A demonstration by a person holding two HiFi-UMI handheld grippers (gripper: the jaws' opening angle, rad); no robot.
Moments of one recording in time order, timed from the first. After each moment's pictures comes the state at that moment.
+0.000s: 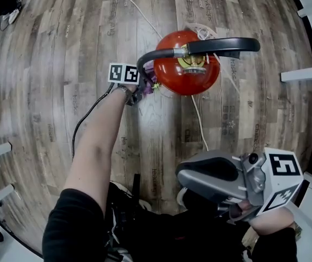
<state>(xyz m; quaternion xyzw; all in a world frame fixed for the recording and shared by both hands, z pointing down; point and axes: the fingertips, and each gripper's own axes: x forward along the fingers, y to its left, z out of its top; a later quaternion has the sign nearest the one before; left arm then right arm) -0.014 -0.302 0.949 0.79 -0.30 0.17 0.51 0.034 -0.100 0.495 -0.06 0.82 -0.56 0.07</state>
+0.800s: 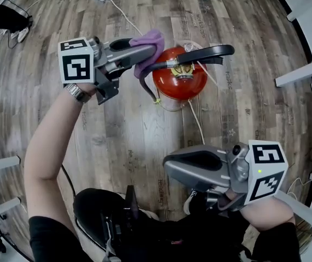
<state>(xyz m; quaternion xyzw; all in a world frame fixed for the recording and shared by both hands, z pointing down) 0.009 -0.315 0.551 0.96 -0.09 0.02 0.28 0.022 -0.092 0.493 -0.06 0.85 -0.51 0.07</state>
